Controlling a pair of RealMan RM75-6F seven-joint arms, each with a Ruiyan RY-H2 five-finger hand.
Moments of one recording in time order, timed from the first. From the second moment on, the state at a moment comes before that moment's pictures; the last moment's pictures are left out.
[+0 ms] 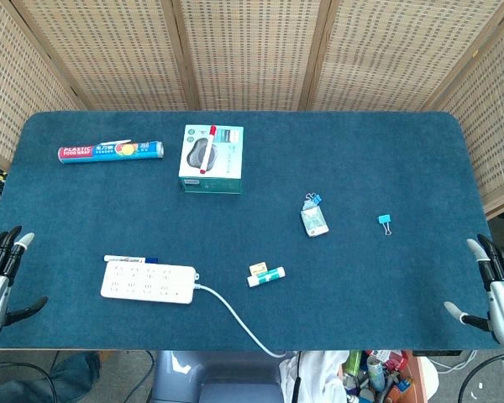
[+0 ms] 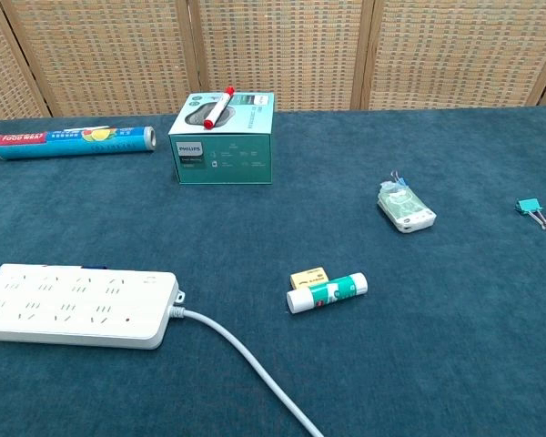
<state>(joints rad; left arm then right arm) -0.04 -1.03 -0.02 -1.83 1.60 1.58 0.19 0.03 -1.02 0.07 -1.71 -1.52 1.54 0.07</state>
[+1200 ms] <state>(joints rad) -0.26 -1.39 0.01 -1.74 1.49 1.12 0.29 0.03 -0.99 0.08 -1.70 -1.49 1.52 0.16</state>
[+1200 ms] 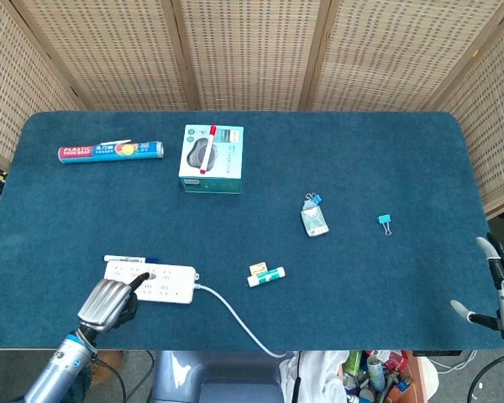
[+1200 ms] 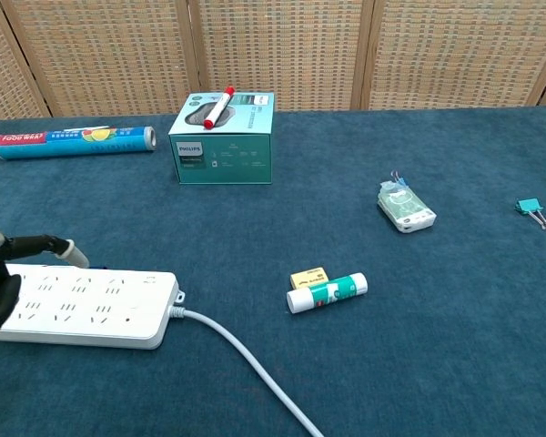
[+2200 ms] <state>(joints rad) -0.34 -1.51 0.01 -1.73 1.26 1.03 0.48 0.04 -0.99 0.09 -1.69 -1.47 1.50 0.17</state>
